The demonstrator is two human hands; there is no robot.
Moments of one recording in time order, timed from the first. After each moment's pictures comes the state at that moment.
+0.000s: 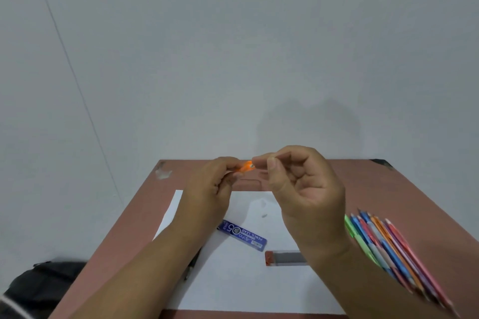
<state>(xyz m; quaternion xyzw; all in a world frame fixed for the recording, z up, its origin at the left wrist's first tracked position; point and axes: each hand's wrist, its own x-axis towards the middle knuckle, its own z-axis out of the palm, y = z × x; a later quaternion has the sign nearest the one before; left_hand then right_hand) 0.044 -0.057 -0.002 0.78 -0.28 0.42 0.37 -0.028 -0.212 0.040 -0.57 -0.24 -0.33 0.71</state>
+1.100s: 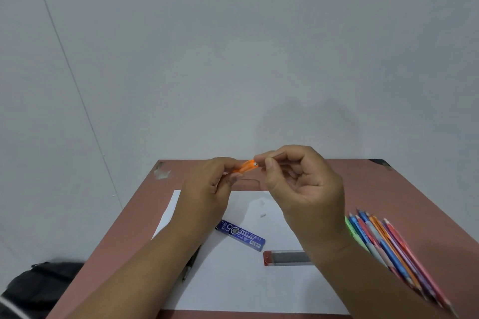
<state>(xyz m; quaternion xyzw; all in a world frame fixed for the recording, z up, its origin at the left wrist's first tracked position) 0.045 -0.054 -0.006 0.81 -0.24 0.36 0.39 -0.016 -0.223 0.033 -0.65 -0.23 -0.38 0.62</state>
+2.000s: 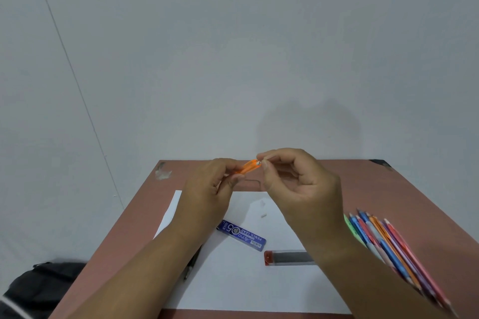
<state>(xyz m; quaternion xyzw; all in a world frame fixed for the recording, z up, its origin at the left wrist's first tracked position) 0.041 -0.054 -0.002 0.82 -0.24 0.36 0.39 -0.011 -0.228 0.030 -0.71 -0.21 -0.39 0.55</state>
